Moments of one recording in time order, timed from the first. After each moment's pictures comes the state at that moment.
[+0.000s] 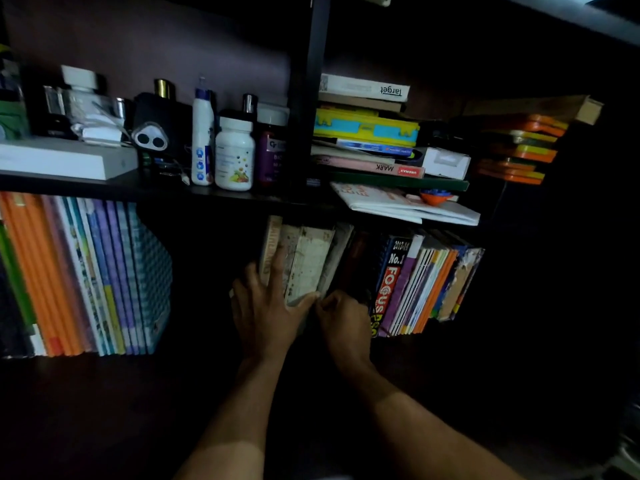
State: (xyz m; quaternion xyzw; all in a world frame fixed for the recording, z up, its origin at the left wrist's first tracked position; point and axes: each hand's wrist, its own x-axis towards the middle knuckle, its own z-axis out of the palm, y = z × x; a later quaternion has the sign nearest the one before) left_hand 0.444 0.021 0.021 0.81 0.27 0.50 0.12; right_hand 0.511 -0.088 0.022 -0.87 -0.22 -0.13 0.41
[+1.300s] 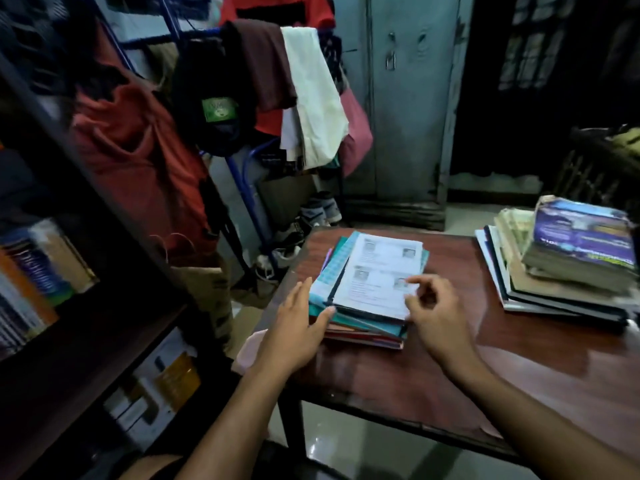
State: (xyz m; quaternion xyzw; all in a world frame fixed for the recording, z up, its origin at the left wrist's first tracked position) left_hand 0.340 -0.530 0.016 0.91 -0.28 -0.04 0.31; right_hand 0.216 -0.731 0.015 -0.76 0.23 -0.37 0.48
